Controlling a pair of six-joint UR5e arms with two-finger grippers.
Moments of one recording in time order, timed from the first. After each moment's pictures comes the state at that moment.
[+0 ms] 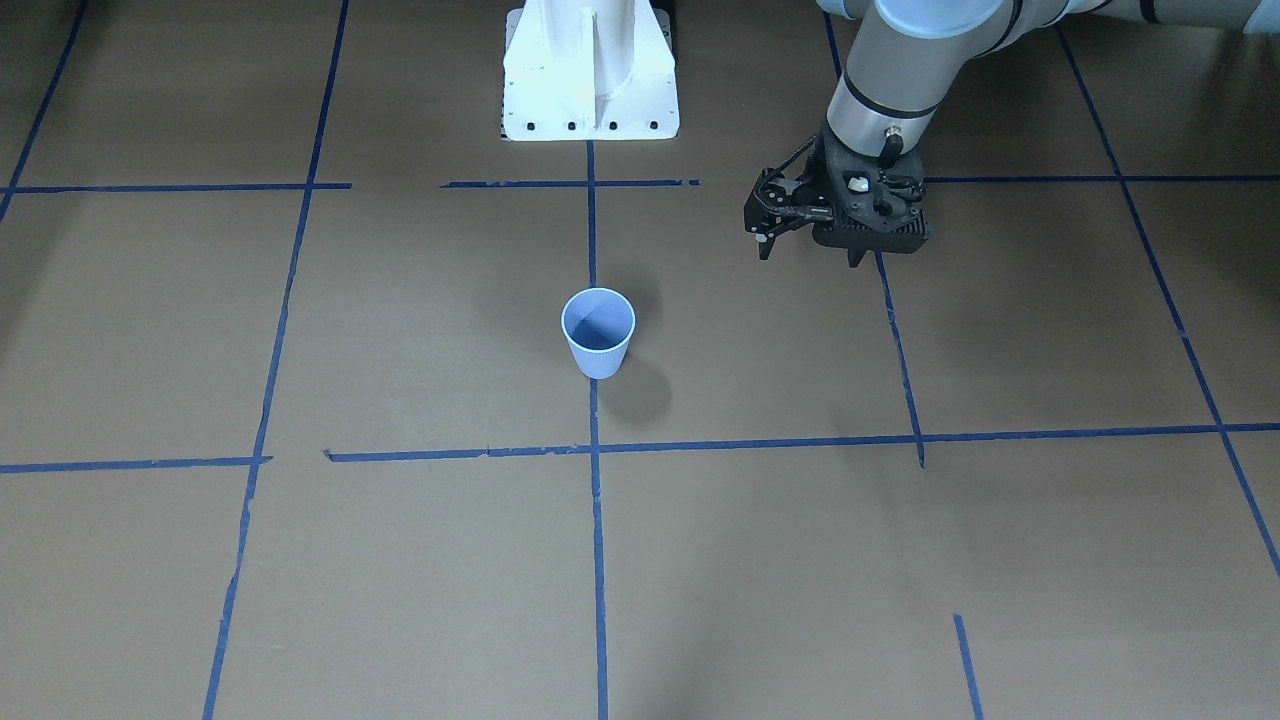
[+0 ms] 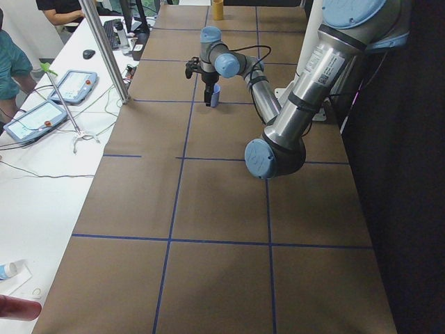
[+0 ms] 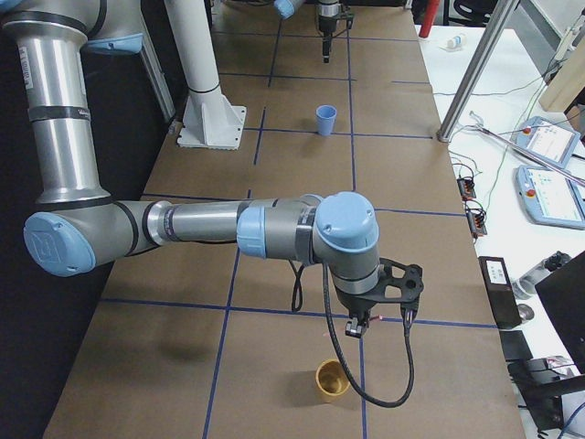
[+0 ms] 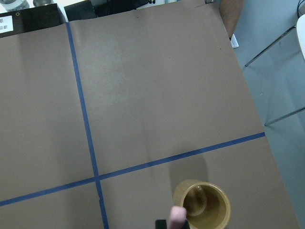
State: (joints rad) left arm -0.78 -2.13 -1.96 -1.36 -2.06 -0.93; right arm 1.88 -1.45 1.67 -1.73 2.27 0.07
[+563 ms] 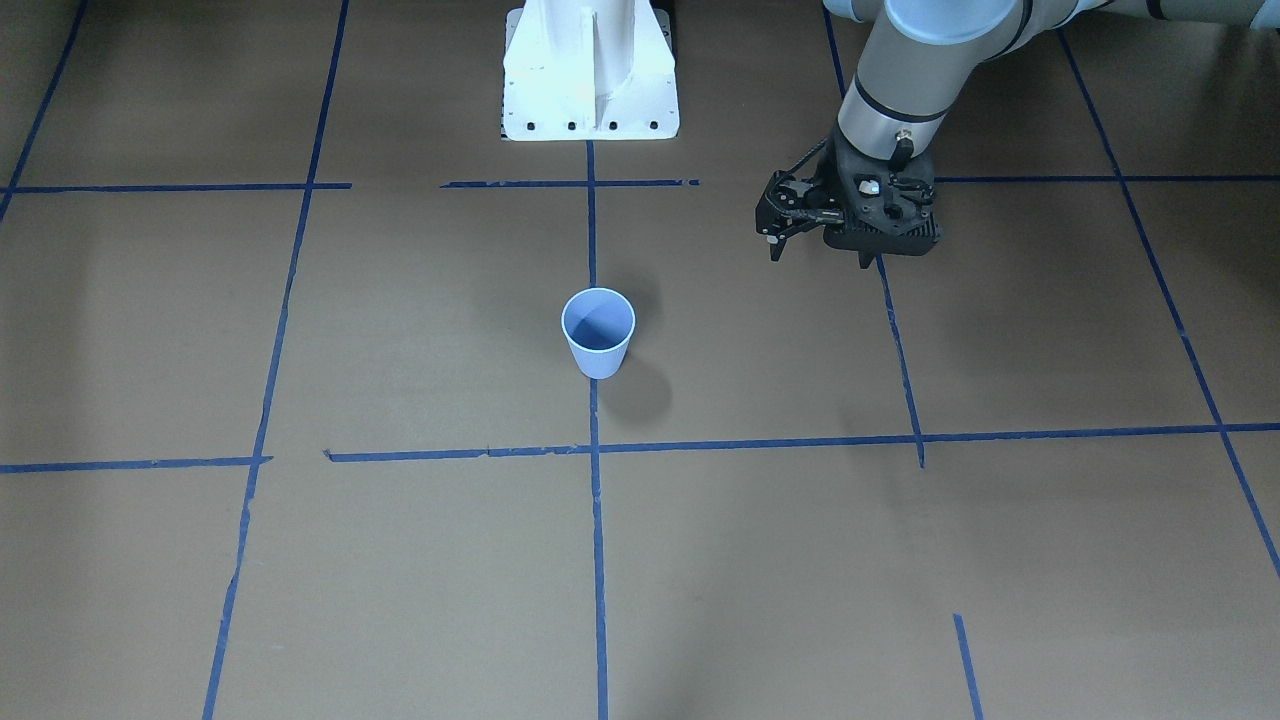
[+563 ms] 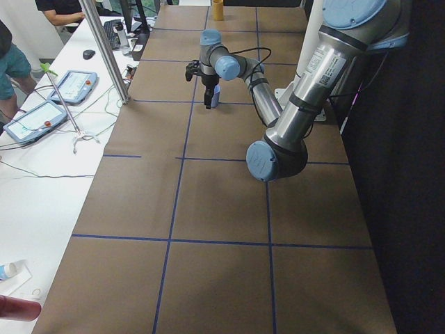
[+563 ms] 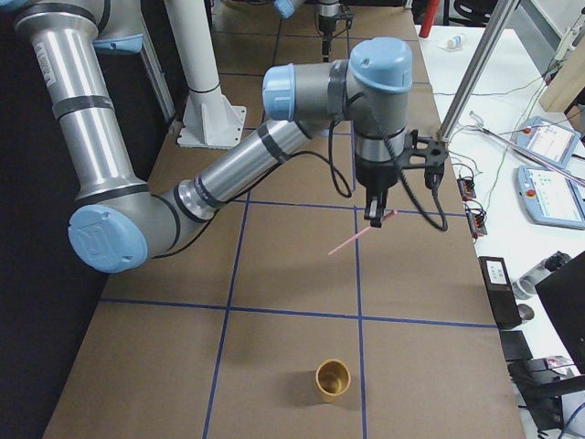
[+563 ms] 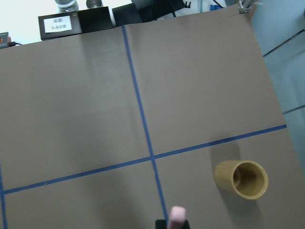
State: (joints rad) left arm -0.80 -2.09 -1.97 -1.36 -2.06 -0.89; right arm 1.74 -1.17 1.91 -2.25 2.26 0.15
